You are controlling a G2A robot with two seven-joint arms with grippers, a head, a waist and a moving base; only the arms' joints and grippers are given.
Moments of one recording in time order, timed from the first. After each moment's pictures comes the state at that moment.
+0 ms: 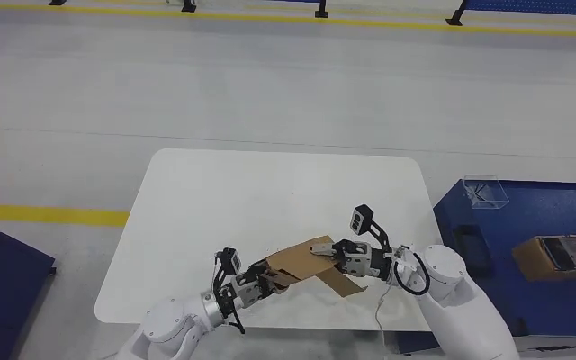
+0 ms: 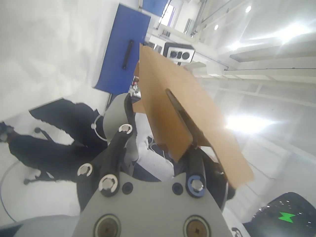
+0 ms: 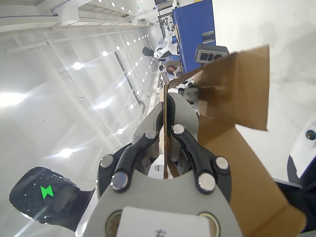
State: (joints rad) left arm 1.43 -1.18 -1.17 -1.72 -0.51 0.05 -0.59; right arm -1.26 -1.04 1.29 -1.69 0.63 0.28 0.98
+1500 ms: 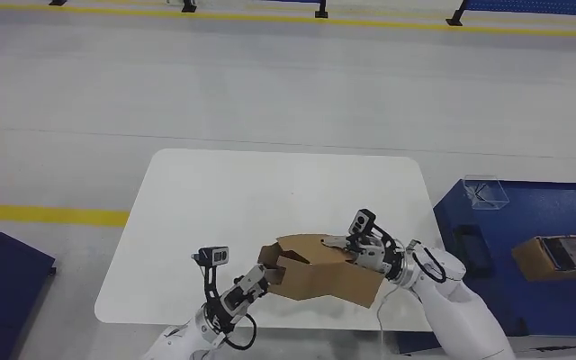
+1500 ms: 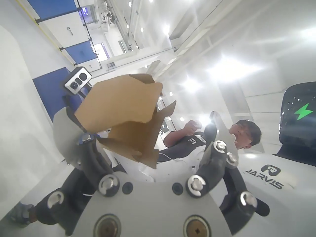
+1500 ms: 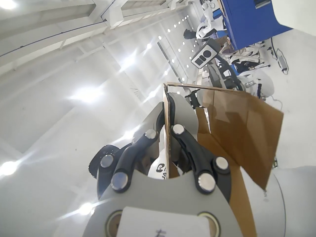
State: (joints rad) left arm 1.50 -1.20 -1.10 -1.78 -0.37 -0.67 -0.47; right arm -1.27 -1.05 1.29 -1.62 0.97 0.31 1.03
